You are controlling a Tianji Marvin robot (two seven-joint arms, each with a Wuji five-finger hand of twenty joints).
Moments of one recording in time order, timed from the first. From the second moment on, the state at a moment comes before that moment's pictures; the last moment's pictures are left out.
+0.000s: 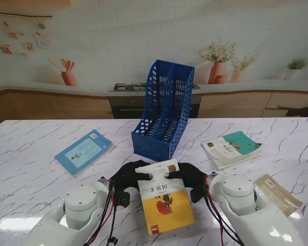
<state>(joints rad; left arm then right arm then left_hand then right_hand) 1.59 -1.19 -1.15 -1.62 -0.34 0.30 -0.13 -1.52 -1.16 1.18 -1.55 0.37 0.40 0.30 0.97 -0.52 0.72 -0.09 0.48 0.18 0.79 0.55 0.72 0.27 0.39 0.58 0.68 0.37 0.73 0.73 0.49 0.32 1.45 0.61 0.82 -0.54 0.83 -0.21 0.67 0.03 0.78 1.03 0.95 0.11 0.86 0.84 1.04 0.11 0.93 0.54 0.54 0.19 1.52 0.75</state>
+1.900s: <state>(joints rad) 1.24 -1.11 -0.94 -1.48 -0.25 -0.08 -0.48 -1.65 -1.09 1.37 -1.81 0.07 0.12 0.32 0.77 -0.40 0.41 -0.05 0.47 0.29 0.43 0.48 0.52 0.32 0.28 0.41 0.42 0.40 0.30 0.51 -0.04 0.33 0.65 0.51 0.80 -0.51 0.86 -0.22 0.68 0.13 0.78 1.20 0.88 0.10 0.99 1.09 1.04 0.10 1.26 0.74 0.66 0.22 1.63 0.91</state>
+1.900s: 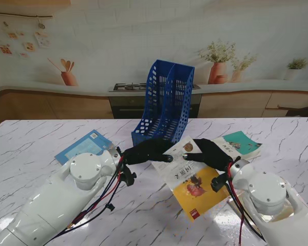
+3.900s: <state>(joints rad) 1.39 -1.11 -1.18 -1.73 -0.18 0.12 -0.41 -1.70 -1.17 1.44 -1.87 0.05 0.31 -0.01 0.91 -0.72 0.83 -0.08 0.56 0.25 1.14 1.09 1.12 0.17 0.45 0.88 1.17 0.19 0.90 0.87 1.03 0.21 1.59 0.53 0.58 -0.20 0.46 -0.12 0.57 0.06 0.39 0.76 0.70 0.14 0.53 0.50 0.89 0.11 0.60 0.49 0.43 0.22 1.36 0.73</state>
